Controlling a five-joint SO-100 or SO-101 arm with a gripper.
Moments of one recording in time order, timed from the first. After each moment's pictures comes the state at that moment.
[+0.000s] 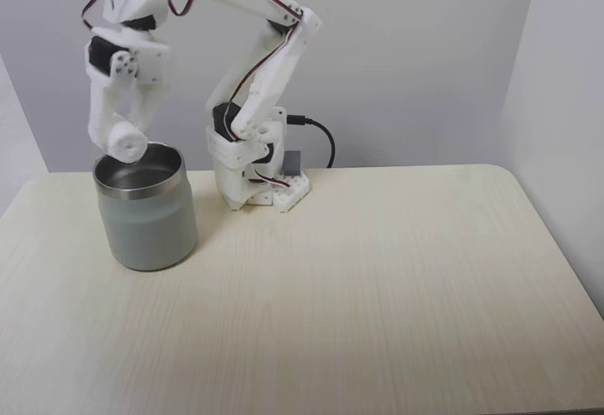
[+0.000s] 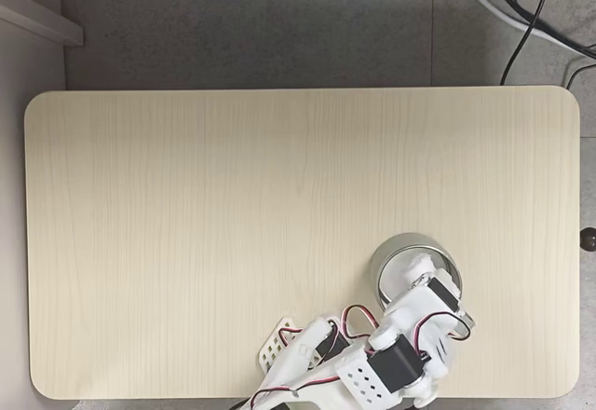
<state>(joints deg) 47.9 42.5 69.4 92.3 -6.7</state>
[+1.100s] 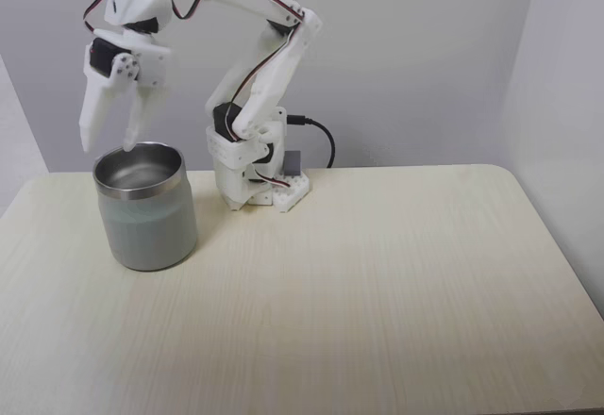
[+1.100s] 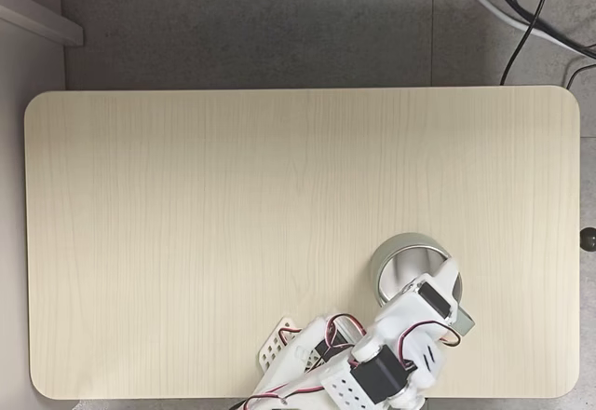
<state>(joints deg) 46.3 43.9 67.8 90.0 -6.1</state>
